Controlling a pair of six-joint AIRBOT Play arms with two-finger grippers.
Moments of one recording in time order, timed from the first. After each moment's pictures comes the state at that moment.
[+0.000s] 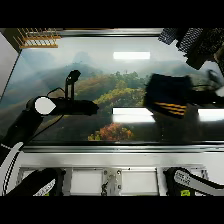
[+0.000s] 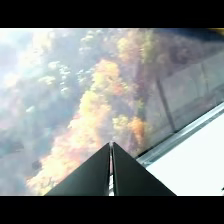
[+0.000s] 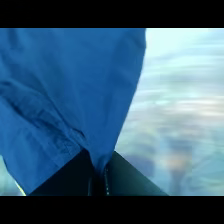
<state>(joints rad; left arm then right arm) -0.37 -1.02 0.93 0.97 -0.93 -1.44 -0.47 -1.29 1.06 -1.17 0.92 1.42</state>
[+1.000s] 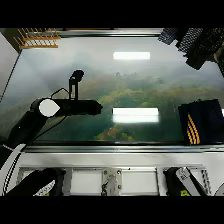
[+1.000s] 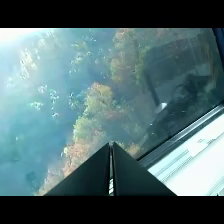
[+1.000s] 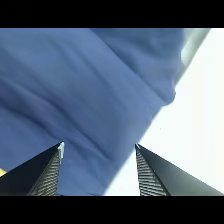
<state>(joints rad) -0.42 -1.02 0.93 0.97 -0.87 -1.46 -0.99 -0.97 0.77 -1.35 0.91 1.49</state>
